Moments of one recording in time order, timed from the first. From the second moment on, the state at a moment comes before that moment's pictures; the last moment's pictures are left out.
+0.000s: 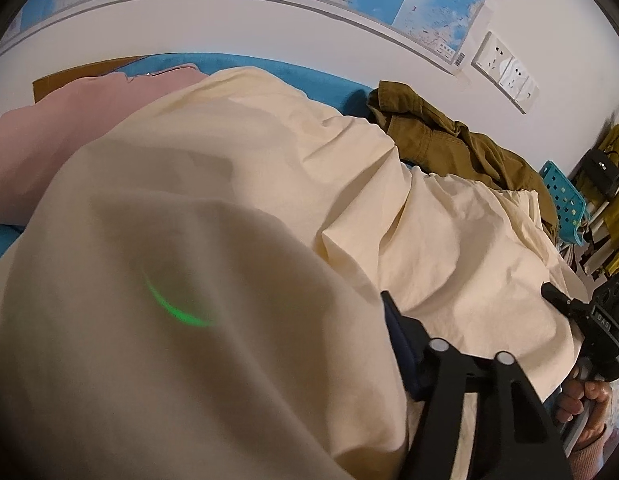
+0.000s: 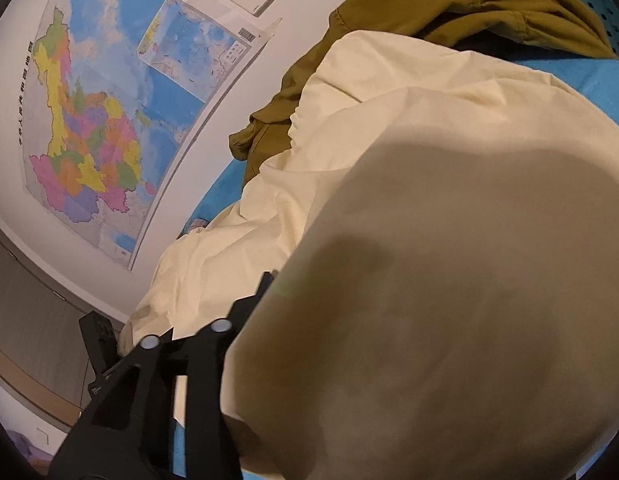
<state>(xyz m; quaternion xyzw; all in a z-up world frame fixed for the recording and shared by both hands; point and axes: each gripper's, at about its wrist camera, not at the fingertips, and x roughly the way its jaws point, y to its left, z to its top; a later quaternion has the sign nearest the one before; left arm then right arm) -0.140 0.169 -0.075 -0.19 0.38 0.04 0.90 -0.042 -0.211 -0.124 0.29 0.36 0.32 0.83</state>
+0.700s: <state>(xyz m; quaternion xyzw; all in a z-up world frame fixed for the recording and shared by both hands) -0.164 0.169 -0.073 -0.18 0.39 0.03 0.90 -0.072 -0.229 -0.119 0.29 0.38 0.33 0.82</state>
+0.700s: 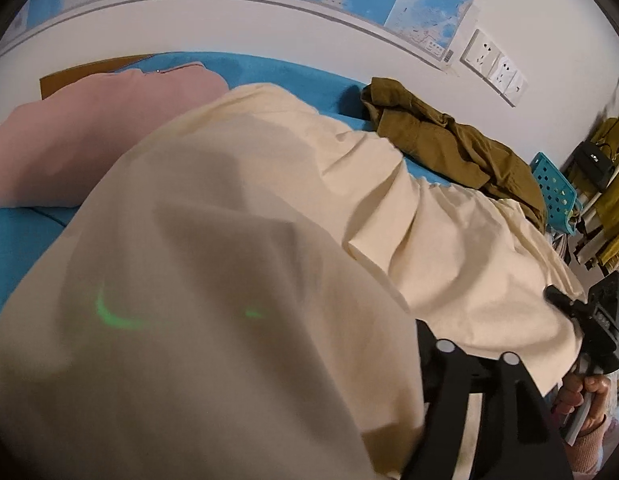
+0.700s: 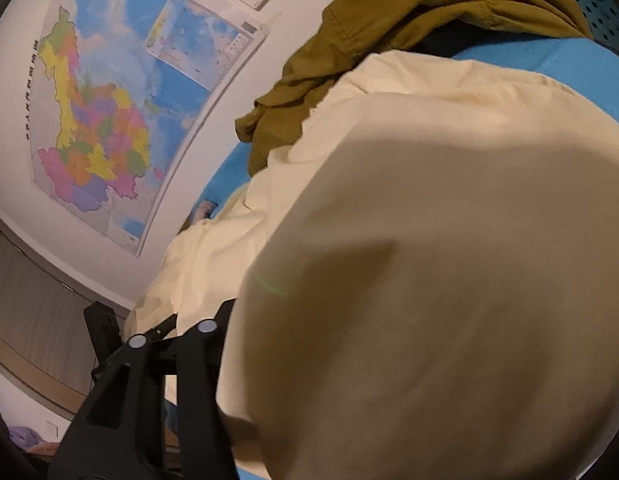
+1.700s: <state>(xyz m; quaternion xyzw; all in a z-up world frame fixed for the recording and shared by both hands) -0.190 0.222 0.078 -0.12 0.24 0.05 0.96 -0.068 -0.122 0.077 0.15 0.19 0.47 0.85</state>
